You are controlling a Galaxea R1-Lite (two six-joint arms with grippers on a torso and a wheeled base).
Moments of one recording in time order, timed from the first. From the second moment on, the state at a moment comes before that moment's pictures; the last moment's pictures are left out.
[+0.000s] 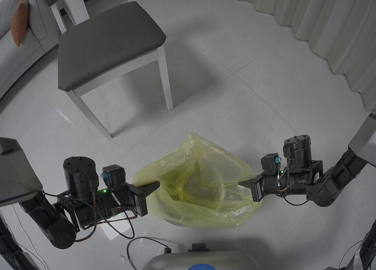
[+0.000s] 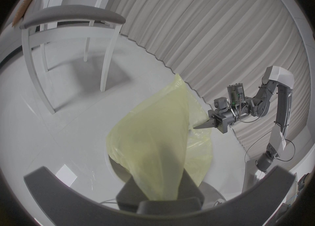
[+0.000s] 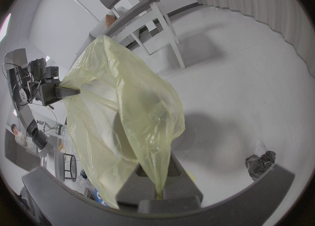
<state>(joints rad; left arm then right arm) -0.47 1.89 -0.31 -1.24 -0.29 -0.18 0.43 2.03 -0.68 -0.74 0.32 -0.01</state>
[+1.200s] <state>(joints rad) -0.40 2.13 -0.21 -1.55 -0.28 -0.21 0.42 2.26 -0.90 -0.74 0.32 -0.01</state>
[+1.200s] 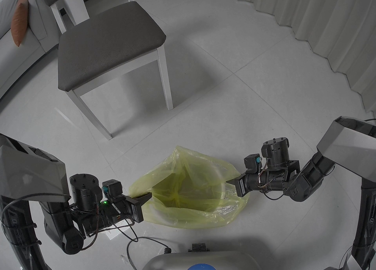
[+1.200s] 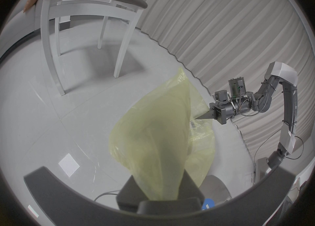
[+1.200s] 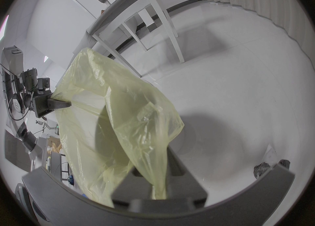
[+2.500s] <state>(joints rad) -0.27 2.29 -0.47 -1.55 -0.24 -0.29 0.39 2.18 -0.80 -0.91 0.32 0.03</state>
